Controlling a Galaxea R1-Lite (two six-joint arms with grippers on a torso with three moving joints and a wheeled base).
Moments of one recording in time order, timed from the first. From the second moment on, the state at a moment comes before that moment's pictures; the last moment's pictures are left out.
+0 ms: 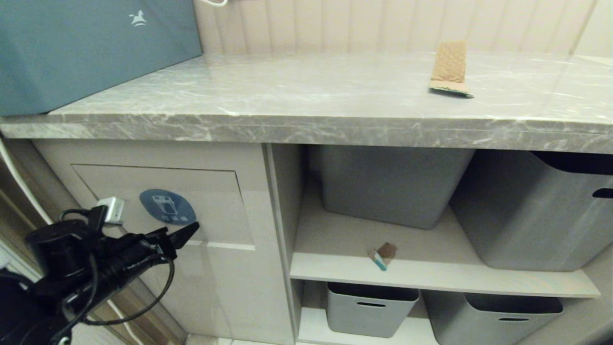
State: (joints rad) left arm -0.01 1.85 -0.27 -1.44 -0.24 -0.23; right arm 0.01 0.00 0.00 0.00 0.00 0.00
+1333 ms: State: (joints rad) left arm -0.01 0.06 -0.07 0.14 -0.02 0.15; right arm 0.01 0.00 0.00 0.00 0.00 0.00
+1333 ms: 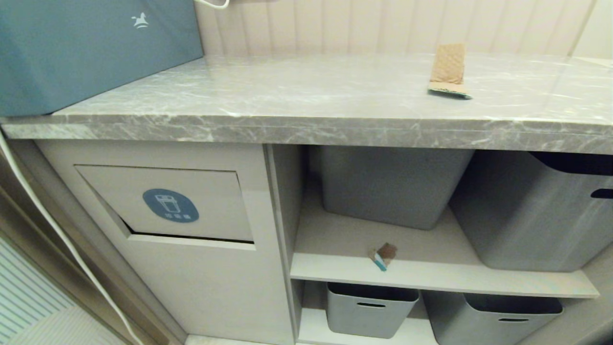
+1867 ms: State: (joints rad) left arm -0.01 0.00 -0.06 0.14 -0.04 0.12; right arm 0.01 0.00 0.00 0.00 0.00 0.00
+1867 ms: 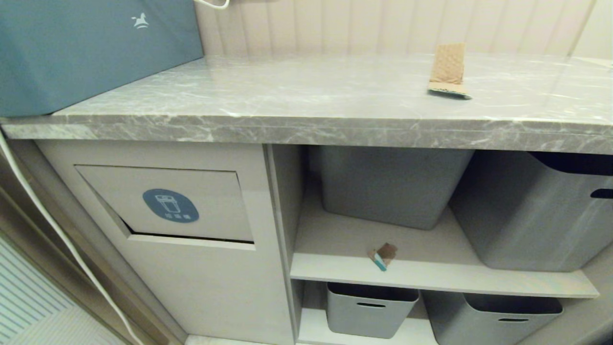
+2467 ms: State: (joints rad) left arm -0.01 0.00 0.00 0.01 -0.02 0.10; right arm 0.01 0.00 0.00 0.00 0.00 0.00
